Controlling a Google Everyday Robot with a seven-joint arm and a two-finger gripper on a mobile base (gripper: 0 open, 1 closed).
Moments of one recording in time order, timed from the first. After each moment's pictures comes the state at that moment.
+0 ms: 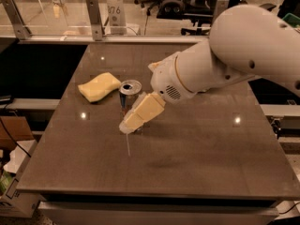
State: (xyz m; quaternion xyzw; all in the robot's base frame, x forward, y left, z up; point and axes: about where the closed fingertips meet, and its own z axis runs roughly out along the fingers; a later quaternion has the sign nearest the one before) arm 0.496 0.034 0.902 -0.55 0.72 0.21 0.36
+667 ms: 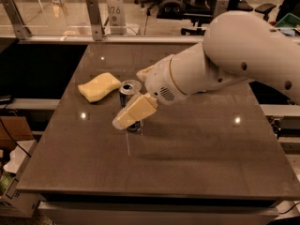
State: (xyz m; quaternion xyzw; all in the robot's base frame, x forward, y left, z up) arm 0.495 0.050 0.898 -0.55 0.71 0.24 0.37
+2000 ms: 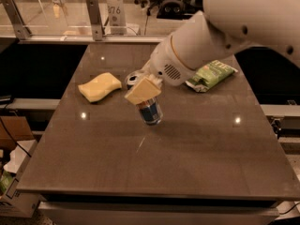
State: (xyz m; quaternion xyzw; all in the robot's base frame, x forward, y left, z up) arm 0.499 0.033 0.925 -0.57 0.73 0.21 0.31
